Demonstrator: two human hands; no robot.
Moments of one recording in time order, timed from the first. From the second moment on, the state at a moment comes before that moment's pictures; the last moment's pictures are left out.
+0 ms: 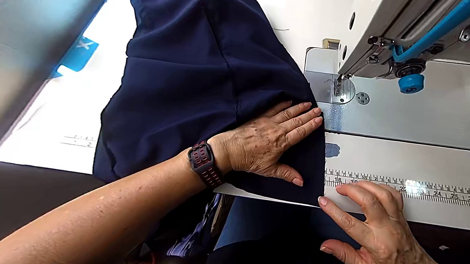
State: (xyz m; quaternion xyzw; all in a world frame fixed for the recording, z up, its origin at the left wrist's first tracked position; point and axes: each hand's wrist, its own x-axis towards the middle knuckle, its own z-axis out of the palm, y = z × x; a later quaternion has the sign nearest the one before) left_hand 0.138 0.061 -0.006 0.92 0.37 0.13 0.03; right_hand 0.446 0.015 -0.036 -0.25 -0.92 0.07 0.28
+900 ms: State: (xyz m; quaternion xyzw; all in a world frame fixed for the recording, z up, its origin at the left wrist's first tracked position) left_hand 0.147 0.073 -0.008 0.92 0.36 0.17 0.04; right_hand 0.449 0.016 -0.044 -0.22 -0.93 0.06 0.30
